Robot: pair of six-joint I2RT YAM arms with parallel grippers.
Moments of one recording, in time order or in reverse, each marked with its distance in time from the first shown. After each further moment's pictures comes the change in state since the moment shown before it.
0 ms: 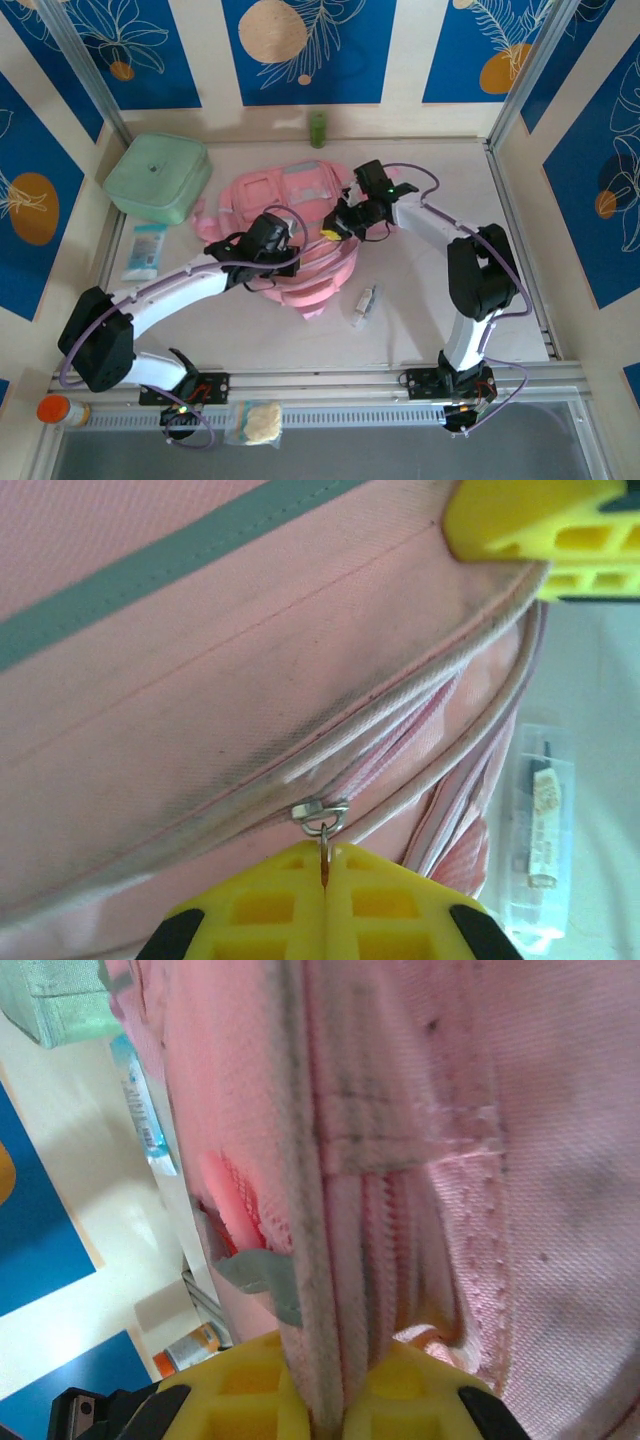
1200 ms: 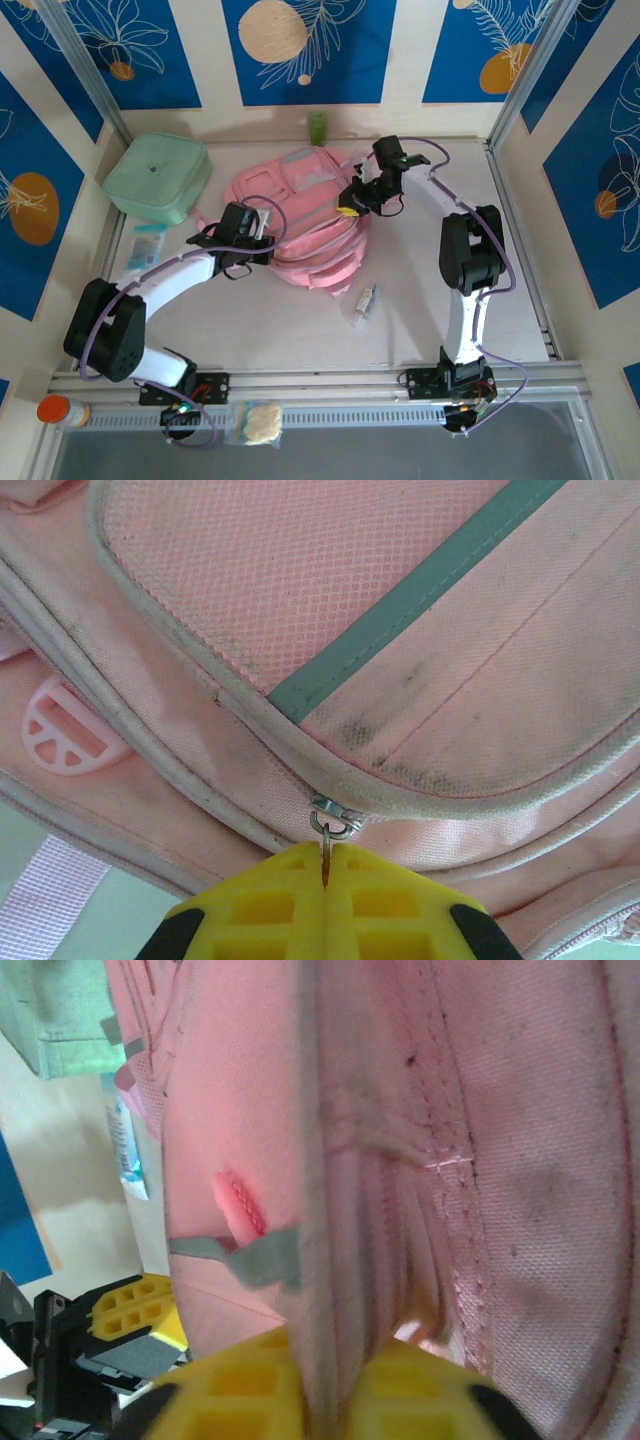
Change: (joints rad) left arm 0.288 0.051 -0.076 0.104 0.093 0.271; right arm -0.131 0.201 0.310 -0.219 -0.003 -0.327
